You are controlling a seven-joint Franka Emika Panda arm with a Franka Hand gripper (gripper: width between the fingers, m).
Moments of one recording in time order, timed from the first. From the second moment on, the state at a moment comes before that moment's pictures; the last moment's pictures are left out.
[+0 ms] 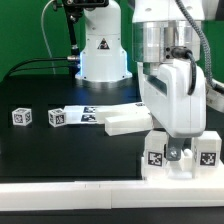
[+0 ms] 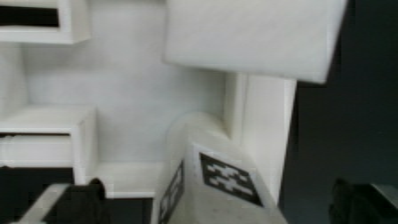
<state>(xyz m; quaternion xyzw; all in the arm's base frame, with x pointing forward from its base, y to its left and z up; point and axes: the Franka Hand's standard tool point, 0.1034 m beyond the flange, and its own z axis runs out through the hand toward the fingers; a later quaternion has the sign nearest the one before) 0.651 0.054 0.070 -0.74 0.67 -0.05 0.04</state>
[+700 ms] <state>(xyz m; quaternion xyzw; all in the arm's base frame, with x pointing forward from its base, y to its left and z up) 0.656 0.043 0.072 -0.94 0.34 -0.08 0.02</state>
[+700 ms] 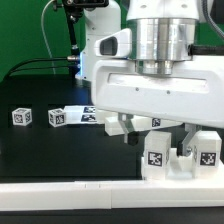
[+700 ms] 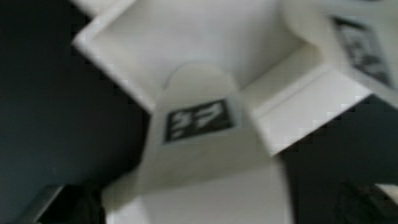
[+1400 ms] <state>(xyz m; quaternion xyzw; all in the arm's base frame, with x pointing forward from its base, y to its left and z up) 0.653 0.038 0.070 -0.83 0.56 -0.06 0.02</state>
